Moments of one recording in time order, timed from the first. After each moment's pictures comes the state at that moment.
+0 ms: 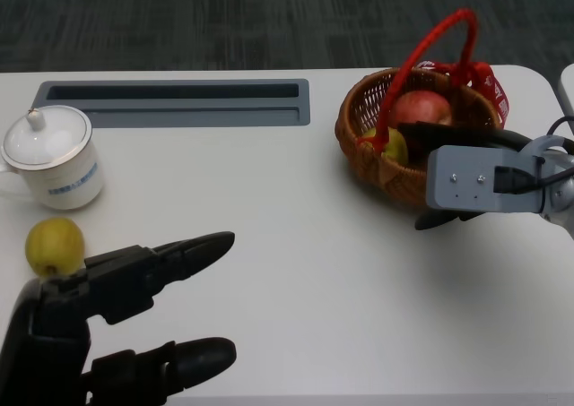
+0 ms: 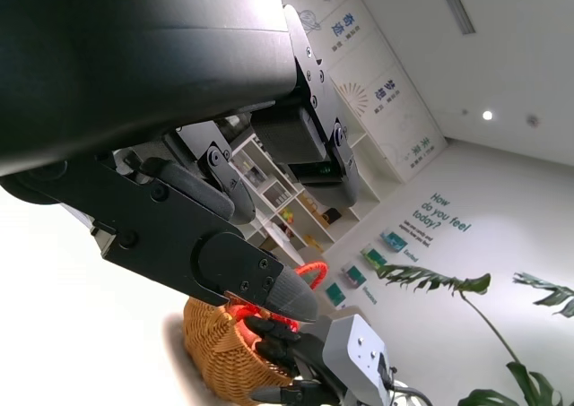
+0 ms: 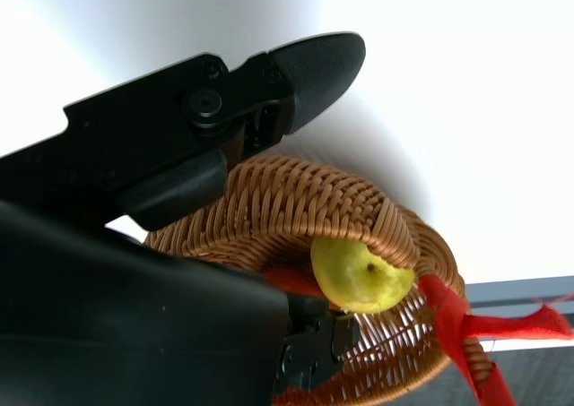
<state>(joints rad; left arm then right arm) 0.36 0.09 0.08 -0.47 0.16 -0.64 -0.08 -0.99 -0.27 0.39 1.36 -0.61 -0.48 0.16</state>
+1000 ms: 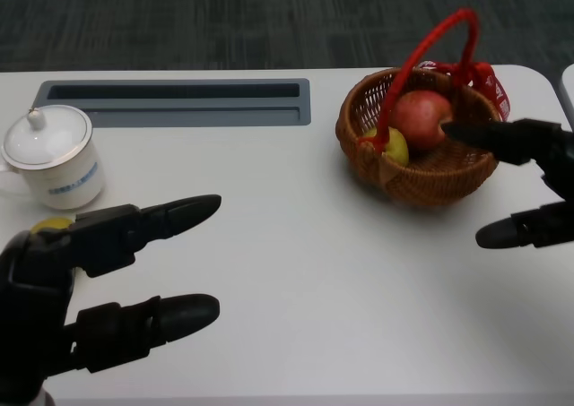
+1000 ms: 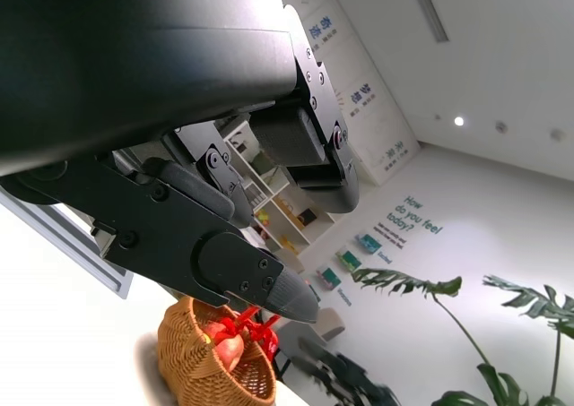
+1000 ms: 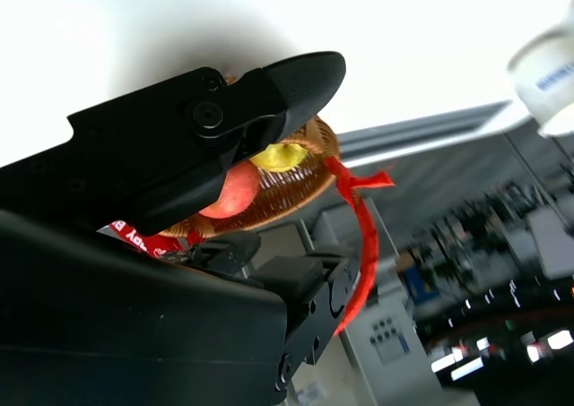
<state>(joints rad) 0.21 0.18 0.09 -0.38 0.05 -0.63 -0.11 -0.59 -0.54 0.26 0.99 -0.48 -1.09 -0.21</state>
